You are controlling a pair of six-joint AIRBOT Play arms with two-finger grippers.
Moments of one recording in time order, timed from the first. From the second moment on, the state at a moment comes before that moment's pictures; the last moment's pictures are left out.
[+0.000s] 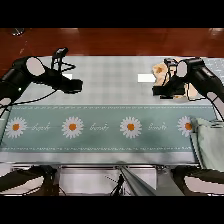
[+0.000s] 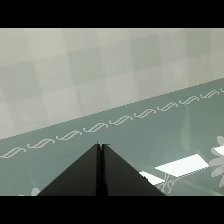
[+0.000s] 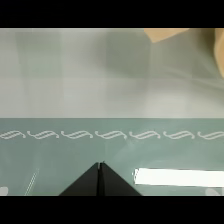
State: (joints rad) left arm -0.24 -1.33 1.21 1.23 -1.08 -1.53; right arm 0.20 -1.45 1.26 -1.60 1.25 1.81
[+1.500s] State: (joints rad) left arm -0.13 -1.38 1.21 1.43 -0.81 -1.54; right arm -0.03 -1.58 1.34 -1.98 0.70 1.99
